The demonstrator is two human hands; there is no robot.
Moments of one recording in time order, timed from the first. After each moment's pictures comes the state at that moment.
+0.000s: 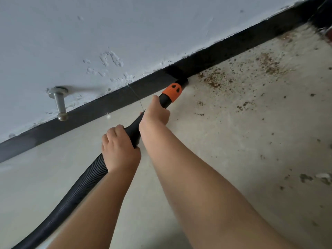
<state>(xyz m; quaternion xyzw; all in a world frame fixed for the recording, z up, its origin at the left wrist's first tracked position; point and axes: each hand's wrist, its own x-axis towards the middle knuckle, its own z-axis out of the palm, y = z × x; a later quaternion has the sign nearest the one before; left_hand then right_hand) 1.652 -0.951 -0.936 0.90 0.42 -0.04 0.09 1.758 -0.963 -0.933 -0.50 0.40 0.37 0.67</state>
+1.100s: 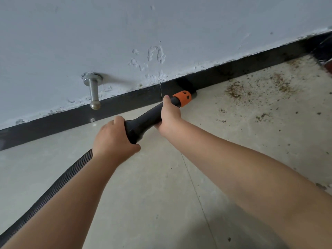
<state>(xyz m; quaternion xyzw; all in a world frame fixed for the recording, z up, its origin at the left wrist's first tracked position) 1.616 -0.854 -0.918 0.92 0.35 -0.09 0.15 1.735 -0.917 -0.942 -0.56 0.31 0.40 0.66</state>
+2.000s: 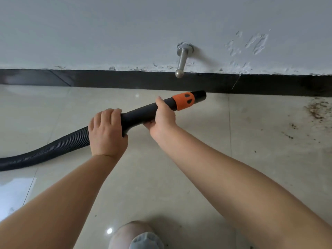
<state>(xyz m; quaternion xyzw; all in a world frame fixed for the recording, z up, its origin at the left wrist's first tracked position) 1.453 -0.819 -0.932 0.90 0.43 0.10 -0.04 1.582 -0.843 -0.928 -0.50 0.23 0.56 0.62</state>
